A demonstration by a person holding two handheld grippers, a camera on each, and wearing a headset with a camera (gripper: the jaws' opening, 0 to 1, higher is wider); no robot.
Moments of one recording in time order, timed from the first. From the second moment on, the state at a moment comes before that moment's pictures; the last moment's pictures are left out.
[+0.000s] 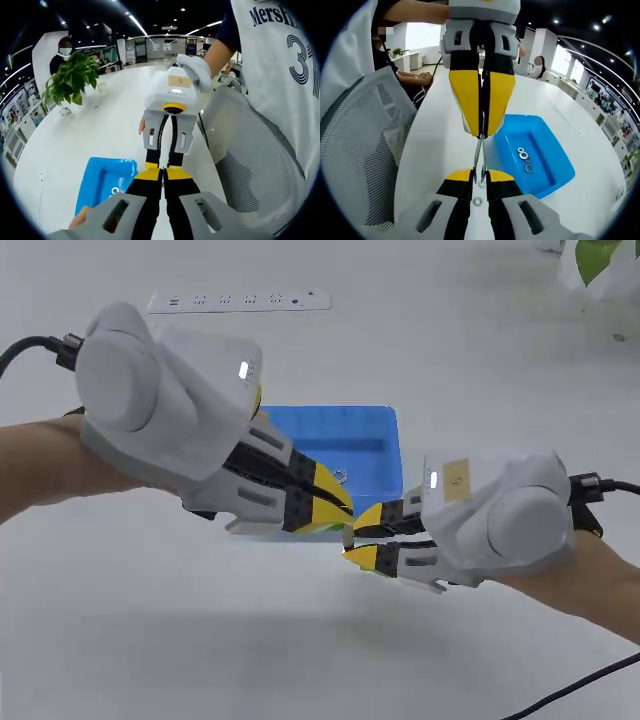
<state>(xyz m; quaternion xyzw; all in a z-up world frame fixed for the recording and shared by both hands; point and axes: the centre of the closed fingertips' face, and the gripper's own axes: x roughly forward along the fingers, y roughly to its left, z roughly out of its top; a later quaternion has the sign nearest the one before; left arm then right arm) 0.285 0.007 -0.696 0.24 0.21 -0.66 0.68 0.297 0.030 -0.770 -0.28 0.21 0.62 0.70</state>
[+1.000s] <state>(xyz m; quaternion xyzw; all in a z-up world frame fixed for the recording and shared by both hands) 0.294 0.007 -0.706 0.23 0.23 -0.66 0.68 0.300 0.031 -0.780 -0.26 0.22 0.62 0.71</state>
